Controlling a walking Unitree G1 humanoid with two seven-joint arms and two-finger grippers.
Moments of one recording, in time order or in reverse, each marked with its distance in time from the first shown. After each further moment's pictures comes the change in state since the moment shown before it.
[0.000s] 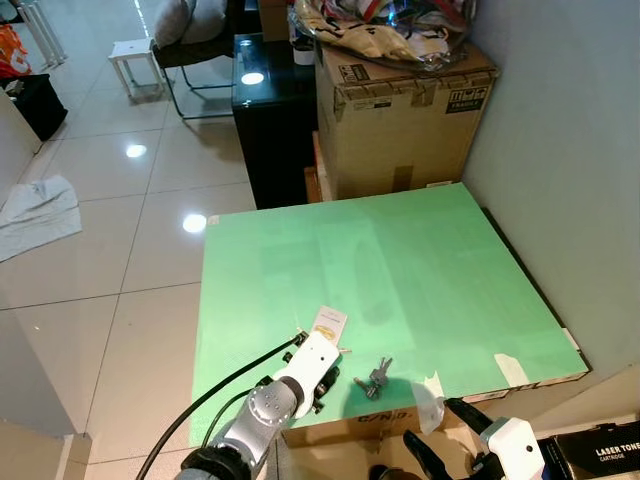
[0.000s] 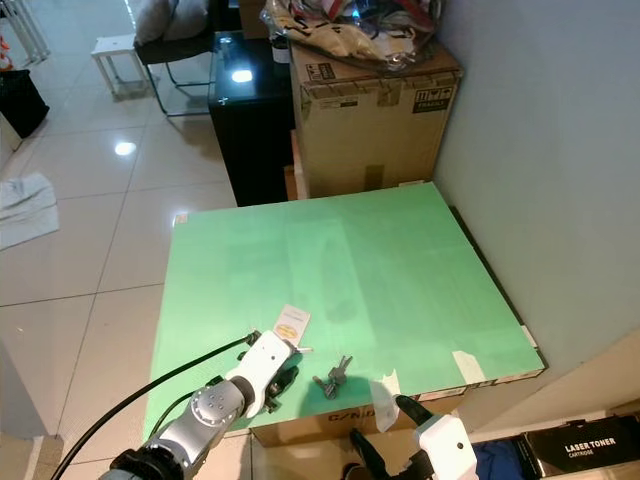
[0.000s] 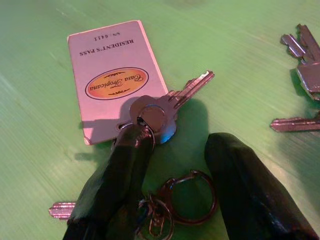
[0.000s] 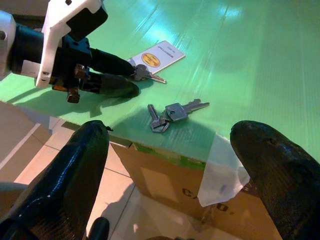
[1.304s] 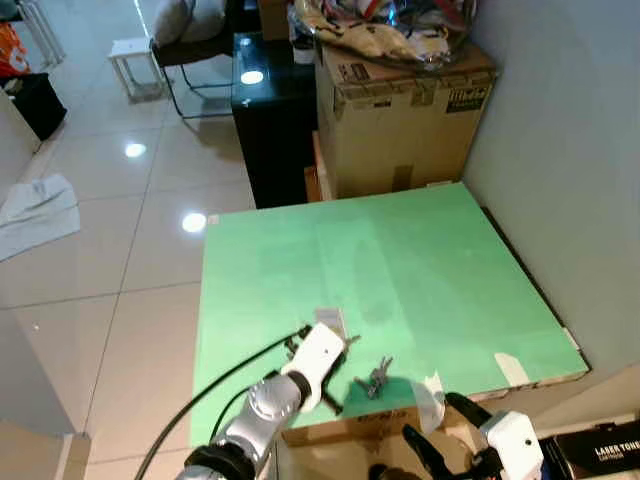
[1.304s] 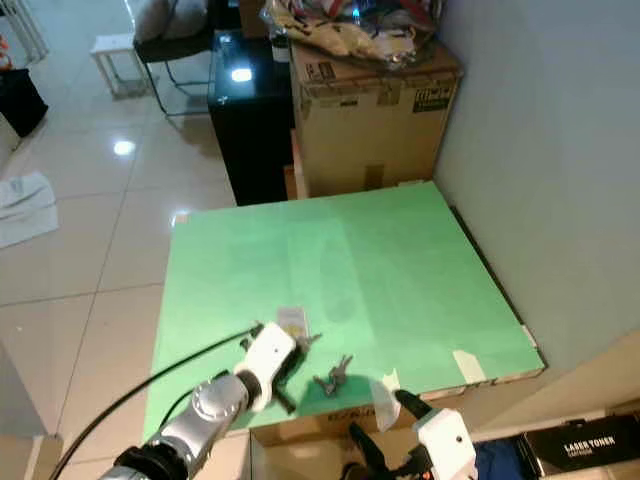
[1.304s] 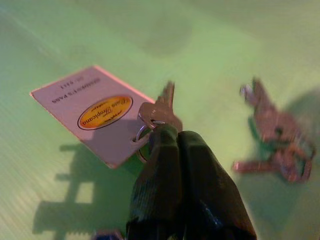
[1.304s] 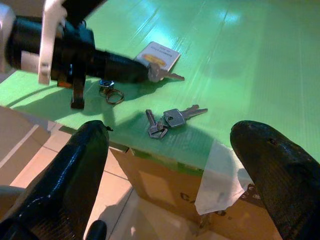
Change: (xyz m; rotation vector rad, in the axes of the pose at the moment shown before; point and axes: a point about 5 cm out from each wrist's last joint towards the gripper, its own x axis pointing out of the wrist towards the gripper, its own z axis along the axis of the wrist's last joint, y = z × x) left arm -0.001 0.003 0.016 -0.078 -0.136 -0.075; right arm 0.005 -0.004 0.005 -0.015 -0.017 0.003
